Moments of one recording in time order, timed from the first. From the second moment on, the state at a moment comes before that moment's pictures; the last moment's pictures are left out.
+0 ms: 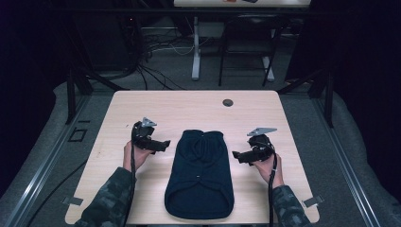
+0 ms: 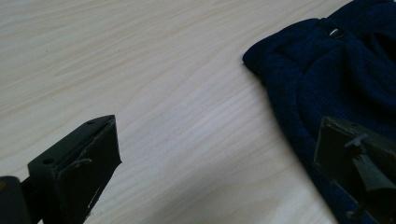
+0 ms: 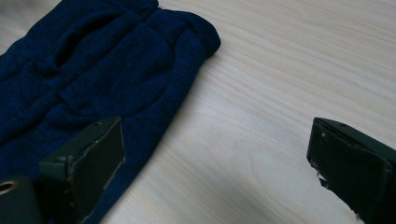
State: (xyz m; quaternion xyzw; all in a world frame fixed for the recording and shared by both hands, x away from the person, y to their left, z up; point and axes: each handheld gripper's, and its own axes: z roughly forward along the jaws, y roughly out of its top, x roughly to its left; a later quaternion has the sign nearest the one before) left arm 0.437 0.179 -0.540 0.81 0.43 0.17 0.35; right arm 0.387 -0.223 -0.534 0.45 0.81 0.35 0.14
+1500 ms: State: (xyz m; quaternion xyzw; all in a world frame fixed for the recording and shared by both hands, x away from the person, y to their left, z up) left arm 0.486 0.095 -0.569 0.86 0.40 0.09 0.31; right arm 0.466 -0.150 -0.568 0.46 0.83 0.31 0.08
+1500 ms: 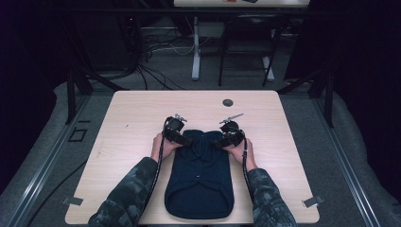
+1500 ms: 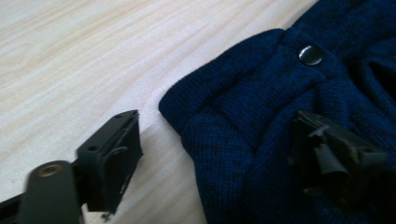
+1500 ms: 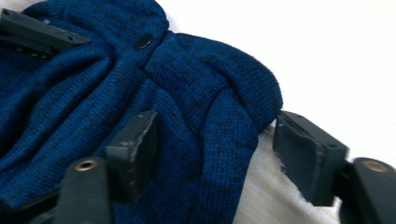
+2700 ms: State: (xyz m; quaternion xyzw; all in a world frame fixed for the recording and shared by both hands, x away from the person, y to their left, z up) left arm 0.462 0.097 -0.539 0.86 0.35 0.11 0.36; right arm 0.439 -0.150 -0.537 0.40 0.83 0.36 0.13
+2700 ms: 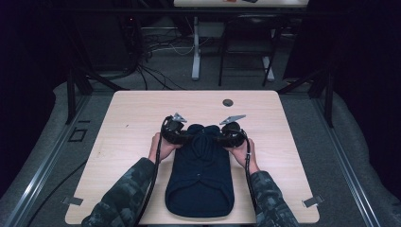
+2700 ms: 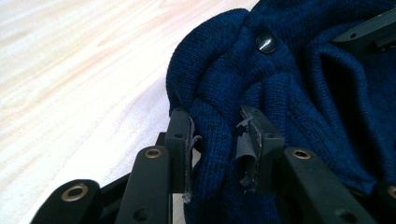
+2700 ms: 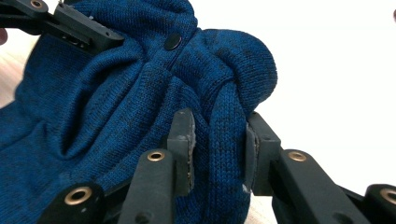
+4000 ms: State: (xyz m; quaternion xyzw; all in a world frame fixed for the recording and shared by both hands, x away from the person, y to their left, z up) left arm 0.433 0.099 -0.486 0.86 0.27 0.15 0.41; right arm 0.409 -0.170 -0.492 0.36 0.82 0.42 0.16
